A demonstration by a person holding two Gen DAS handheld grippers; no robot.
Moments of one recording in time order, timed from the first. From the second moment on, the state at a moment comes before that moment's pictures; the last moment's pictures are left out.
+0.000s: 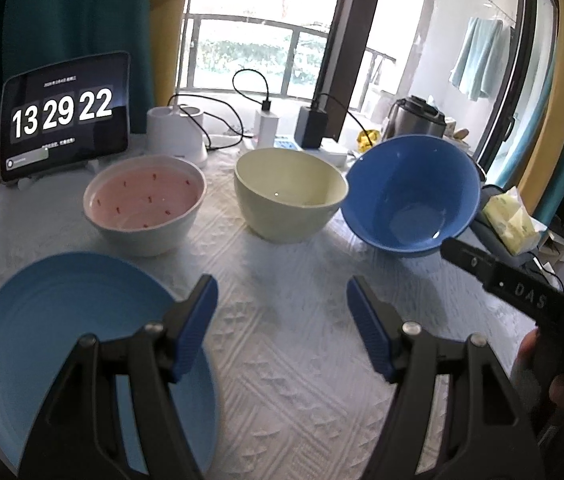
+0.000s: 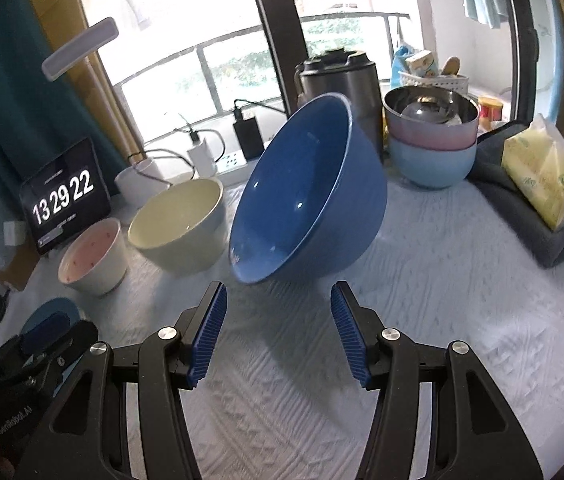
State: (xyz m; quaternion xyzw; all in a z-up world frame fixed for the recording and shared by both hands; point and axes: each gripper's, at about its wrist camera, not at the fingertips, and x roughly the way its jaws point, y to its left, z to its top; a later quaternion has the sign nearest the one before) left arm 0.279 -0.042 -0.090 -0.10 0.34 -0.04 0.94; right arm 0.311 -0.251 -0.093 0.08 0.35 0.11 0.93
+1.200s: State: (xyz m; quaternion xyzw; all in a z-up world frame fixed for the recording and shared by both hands) left arm 0.273 -0.126 -0.081 -0.04 0.35 -0.06 0.93; right arm 0.307 -0.349 -0.113 0.13 0.35 0.05 0.92
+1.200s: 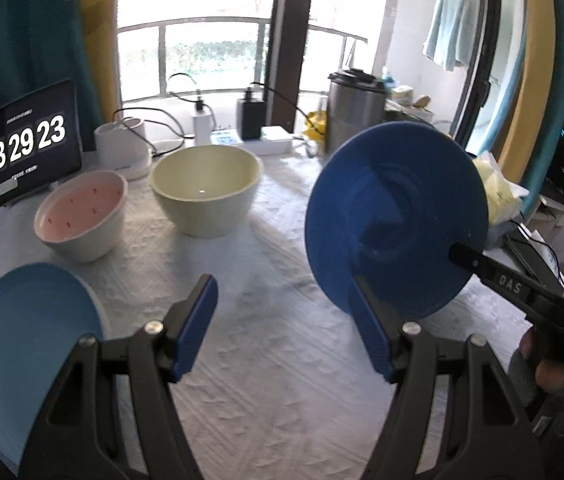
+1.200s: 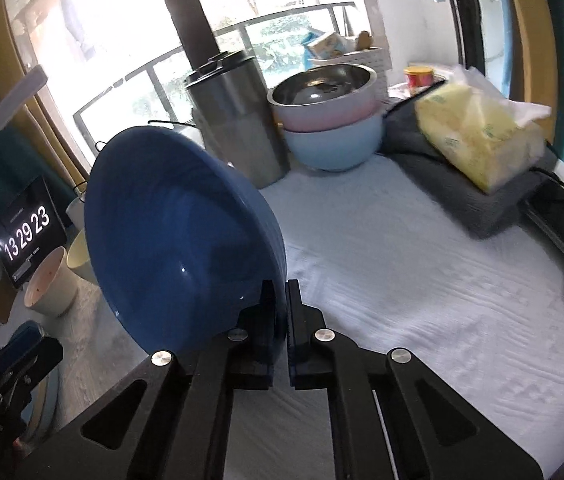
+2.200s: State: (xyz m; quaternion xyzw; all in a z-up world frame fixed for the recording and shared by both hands) left arm 0.294 -0.263 -0.096 0.01 0.35 -0.14 0.93; right arm 0.270 -0.471 -0.134 0.17 0.37 0.02 0.91
